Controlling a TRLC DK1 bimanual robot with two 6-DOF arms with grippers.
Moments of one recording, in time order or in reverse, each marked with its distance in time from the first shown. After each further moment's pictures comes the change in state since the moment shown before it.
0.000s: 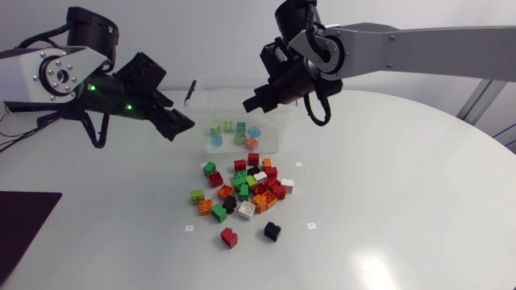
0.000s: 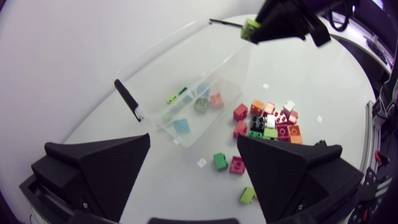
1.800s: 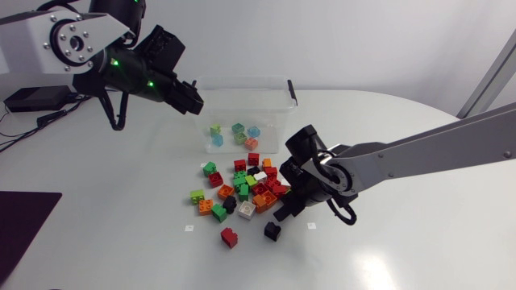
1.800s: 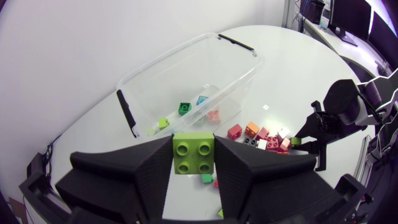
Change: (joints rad) left arm -0.136 0.045 0.180 -0.101 -0.172 -0.229; right arm 0.038 -0.067 -0.695 0.213 0.029 -0.029
